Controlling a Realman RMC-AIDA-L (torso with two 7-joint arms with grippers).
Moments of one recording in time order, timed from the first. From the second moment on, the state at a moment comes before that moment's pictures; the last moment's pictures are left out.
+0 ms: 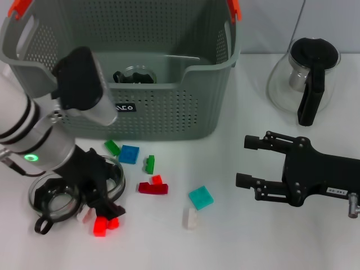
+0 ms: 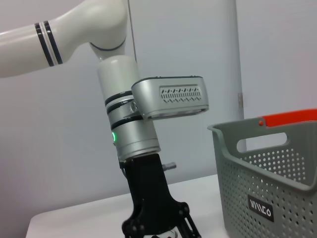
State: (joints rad) left arm -0.56 -2.18 1.22 1.32 2.70 1.67 -1.99; right arm 0.40 2.07 -0.98 -0.59 -1.64 -1.64 1.09
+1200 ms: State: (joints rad) left arm -0.55 -2.17 1.33 1.35 2.74 1.60 -2.20; right arm 0.41 2.06 -0.98 -0.58 -1.63 -1.64 1.09
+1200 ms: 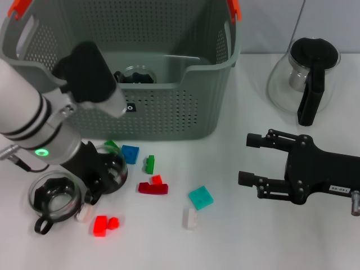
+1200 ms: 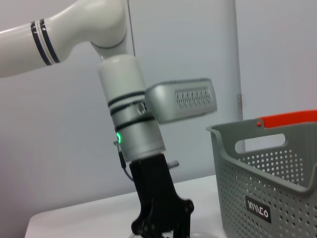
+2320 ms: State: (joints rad) left arm -0.75 -1.92 0.51 0.99 1.75 1.79 -2.26; right arm 0.41 2.06 -0.98 -0.58 -1.64 -1.64 1.09
